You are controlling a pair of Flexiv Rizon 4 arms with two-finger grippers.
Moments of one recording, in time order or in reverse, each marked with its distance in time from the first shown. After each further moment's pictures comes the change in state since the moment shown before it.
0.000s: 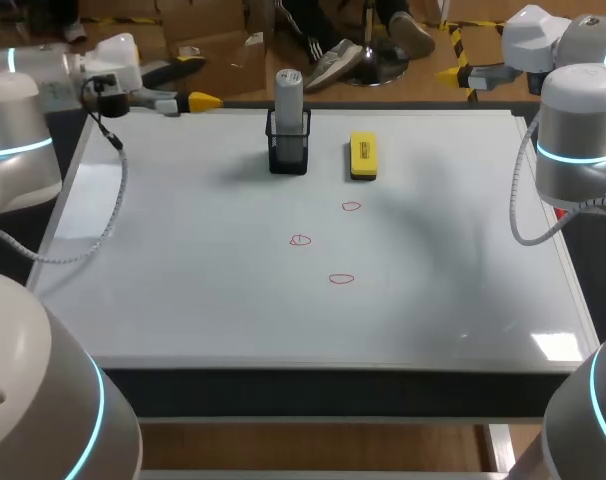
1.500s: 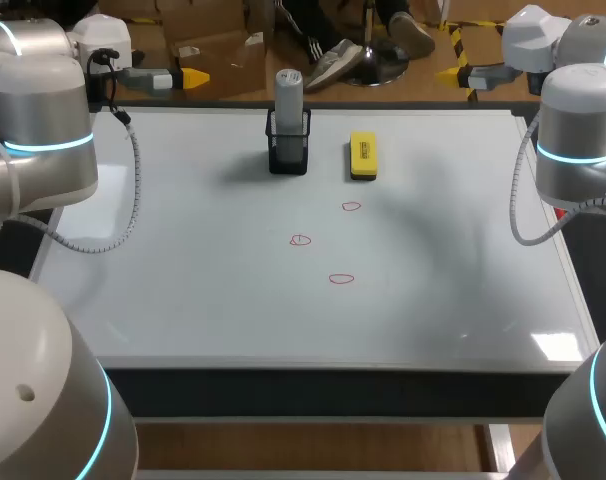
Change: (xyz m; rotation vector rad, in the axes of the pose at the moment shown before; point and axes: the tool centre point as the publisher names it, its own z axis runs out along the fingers) left arm -0.052 -0.013 -0.069 -0.212 -0.631 -0.098; right arm 0.000 0.000 0.000 0.000 0.000 0.000
